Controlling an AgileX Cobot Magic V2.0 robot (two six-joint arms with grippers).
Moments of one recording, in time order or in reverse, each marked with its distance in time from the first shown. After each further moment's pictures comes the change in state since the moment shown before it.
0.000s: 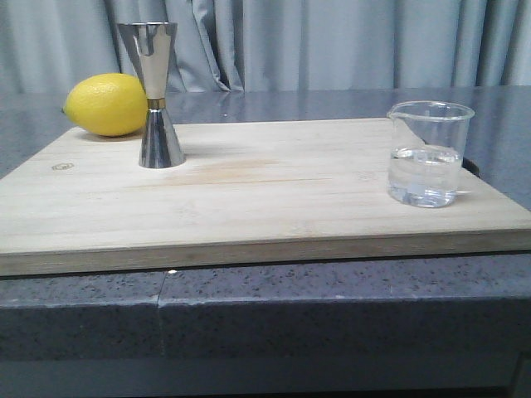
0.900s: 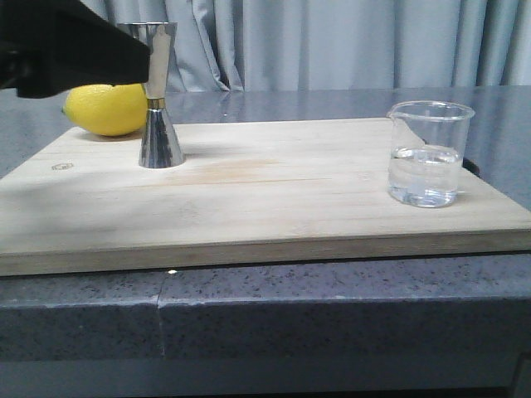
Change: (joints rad) left arm -0.061 0.732 -0.125 0.191 -0.430 0.000; right arm 0.207 0.237 0.117 0.054 -0.349 -0.064
